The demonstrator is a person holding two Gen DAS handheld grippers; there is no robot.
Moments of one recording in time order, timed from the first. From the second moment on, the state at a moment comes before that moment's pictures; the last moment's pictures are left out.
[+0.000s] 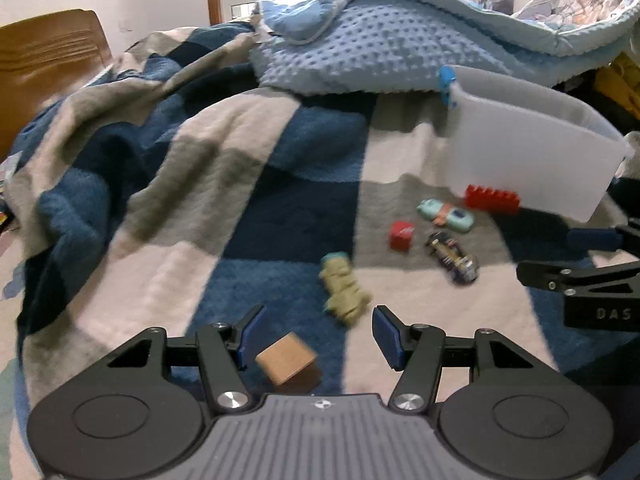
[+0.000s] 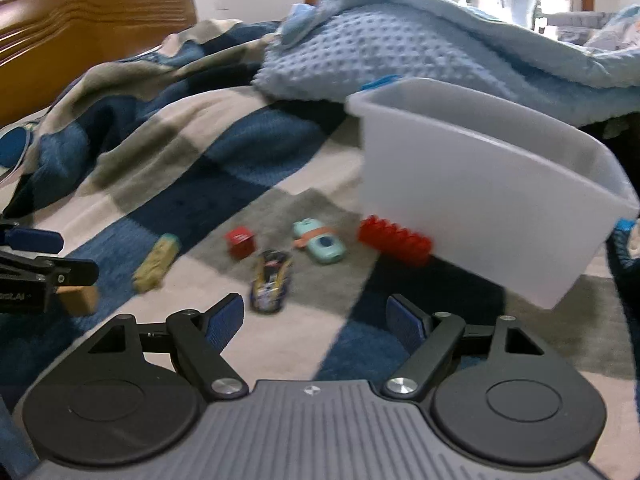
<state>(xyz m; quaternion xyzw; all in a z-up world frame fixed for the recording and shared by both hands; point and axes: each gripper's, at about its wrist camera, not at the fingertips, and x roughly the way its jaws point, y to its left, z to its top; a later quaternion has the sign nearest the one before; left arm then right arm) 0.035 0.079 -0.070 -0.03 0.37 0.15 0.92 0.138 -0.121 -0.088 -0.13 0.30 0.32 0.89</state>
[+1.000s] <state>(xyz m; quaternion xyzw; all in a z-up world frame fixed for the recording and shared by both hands) 0.038 0.103 -0.119 -0.08 0.38 0.12 0.91 0.168 -0.073 -0.122 -0.12 0.32 0.31 0.89</state>
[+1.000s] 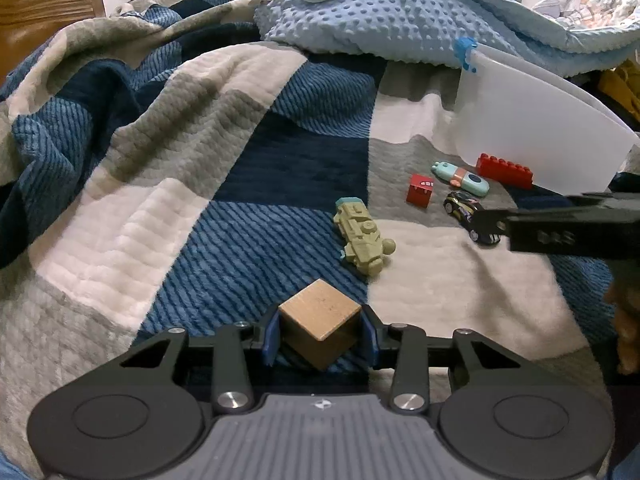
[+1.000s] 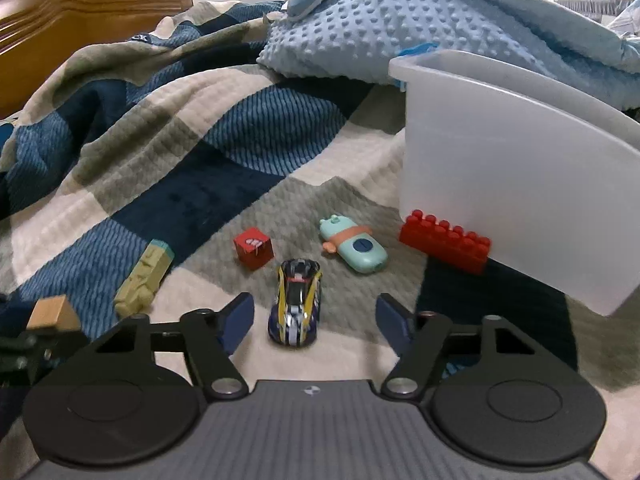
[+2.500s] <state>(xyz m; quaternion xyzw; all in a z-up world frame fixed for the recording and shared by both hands) 0.079 -0.015 -0.061 0.02 0.35 0.04 0.93 0.144 -0.161 -0.072 -0.12 0.32 0.24 0.91</state>
